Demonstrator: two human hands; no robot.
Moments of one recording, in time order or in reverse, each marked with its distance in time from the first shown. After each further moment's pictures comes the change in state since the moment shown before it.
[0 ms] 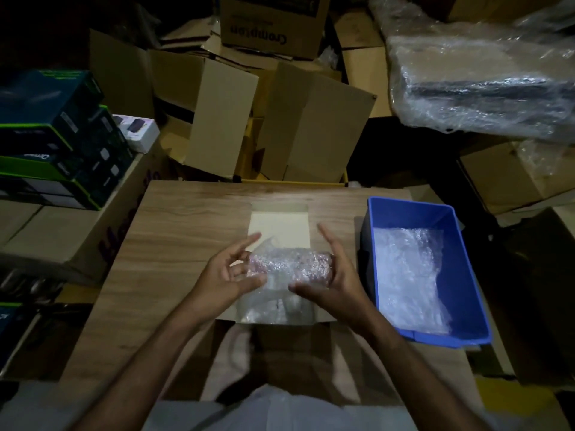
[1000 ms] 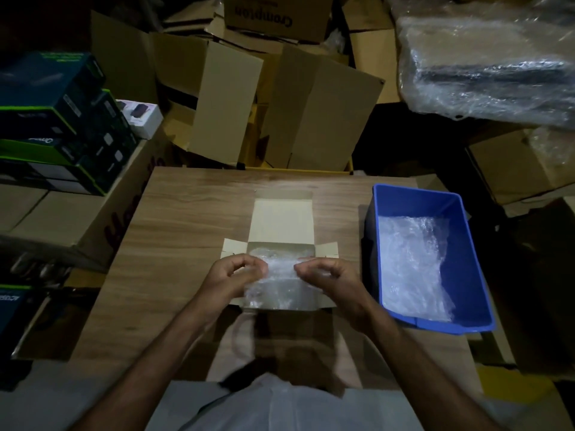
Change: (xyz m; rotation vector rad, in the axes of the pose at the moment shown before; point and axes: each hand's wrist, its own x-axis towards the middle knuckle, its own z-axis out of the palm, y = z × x) left_hand -0.008 -0.042 -0.003 -0.049 0.017 -0.119; right_hand -0.009 0.022 0.002 0.283 -0.093 0.181
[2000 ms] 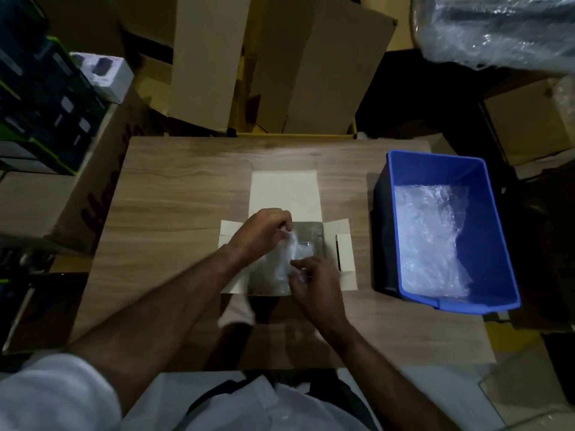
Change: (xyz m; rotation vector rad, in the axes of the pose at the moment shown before) left_hand 0.145 -0.038 0.006 1.024 -0.214 0.483; right_hand 0.038 0.104 0.049 -0.726 0.423 -0.097
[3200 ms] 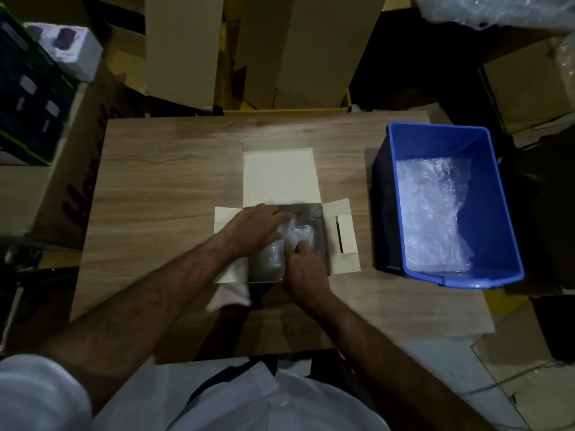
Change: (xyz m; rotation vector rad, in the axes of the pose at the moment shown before) left_hand -0.010 -0.018 0.008 0.408 -0.238 0.166; right_hand 0.020 -0.001 0.034 -0.585 -0.298 -0.017
